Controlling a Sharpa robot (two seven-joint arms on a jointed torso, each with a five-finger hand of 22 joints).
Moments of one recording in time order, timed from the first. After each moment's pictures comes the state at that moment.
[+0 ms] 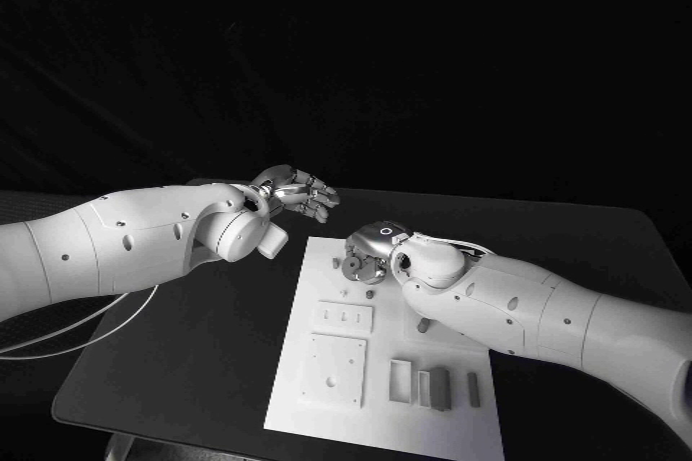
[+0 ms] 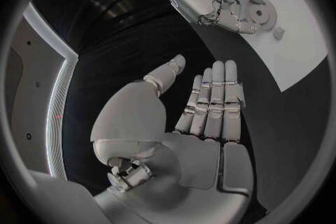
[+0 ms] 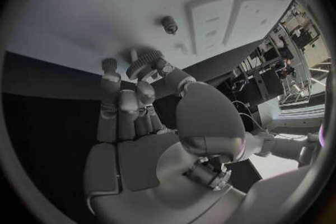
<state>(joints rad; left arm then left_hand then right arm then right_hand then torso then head) 1.41 -0.81 -0.22 1.36 -0.28 -0.29 0.07 1.14 -0.12 0.51 -0.28 0.05 0.77 0.20 0.33 0.51 1.03 0.17 0.14 0.18 1.01 0.09 0.35 0.77 0.05 0.96 -0.01 0.21 0.89 1.20 -0.23 -0.18 1.02 -1.74 -0.25 -0.15 1.10 -0.09 0.58 -0.22 0.05 0.80 0.10 0.36 0.44 1.08 0.01 1.17 1.26 1.16 -0.08 1.60 0.78 0.23 1.10 -0.02 0.98 1.31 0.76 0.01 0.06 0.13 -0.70</state>
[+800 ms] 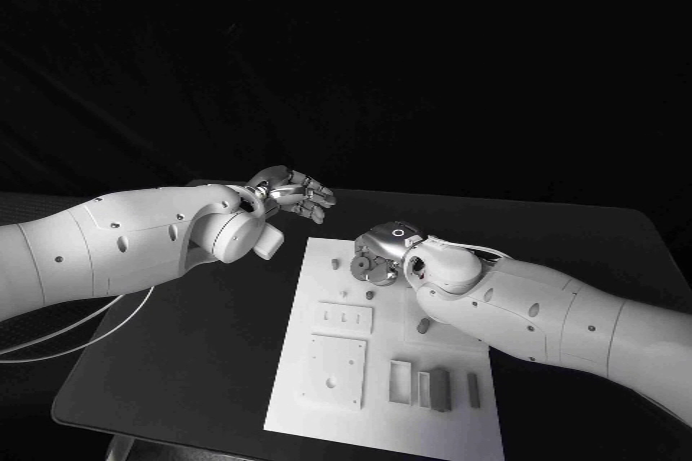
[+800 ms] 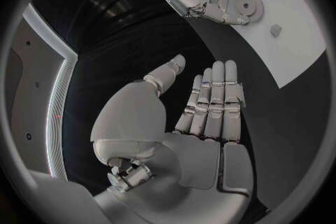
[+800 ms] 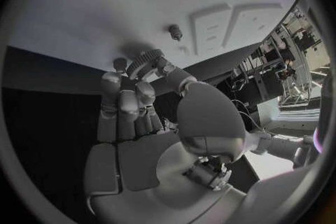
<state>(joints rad) 1.41 -0.83 -0.22 1.37 -0.28 -0.29 0.07 1.14 -0.12 0.51 -0.28 0.05 0.77 0.20 0.33 0.51 1.03 0.17 0.14 0.18 1.01 0.09 0.35 0.77 0.05 0.96 -0.01 0.21 0.89 1.20 -0.30 -0.18 1.09 -1.76 -0.29 -0.16 1.09 -0.10 0.59 -0.23 0.05 0.81 0.10 0.36 0.43 1.08 0.01 1.18 1.24 1.16 -0.07 1.60 0.78 0.23 1.10 -0.03 0.98 1.31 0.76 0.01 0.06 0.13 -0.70</state>
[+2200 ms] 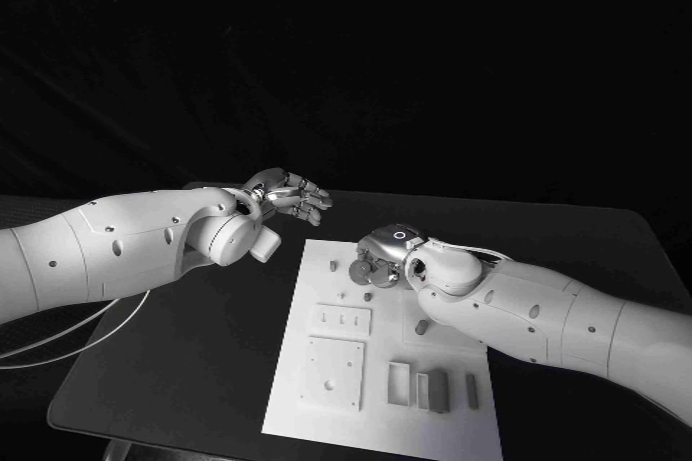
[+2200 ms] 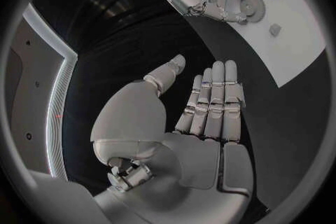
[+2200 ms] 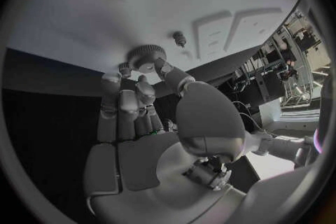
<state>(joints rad) 1.41 -0.83 -0.22 1.37 -0.29 -0.29 0.07 1.14 -0.12 0.51 -0.28 0.05 0.77 0.20 0.33 0.51 1.03 0.17 0.14 0.18 1.01 0.09 0.34 0.77 0.05 0.96 -0.01 0.21 0.89 1.20 -0.32 -0.18 1.09 -1.77 -0.28 -0.17 1.09 -0.13 0.60 -0.24 0.05 0.82 0.12 0.34 0.42 1.07 0.01 1.19 1.22 1.16 -0.06 1.60 0.78 0.23 1.10 -0.02 0.98 1.31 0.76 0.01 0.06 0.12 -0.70</state>
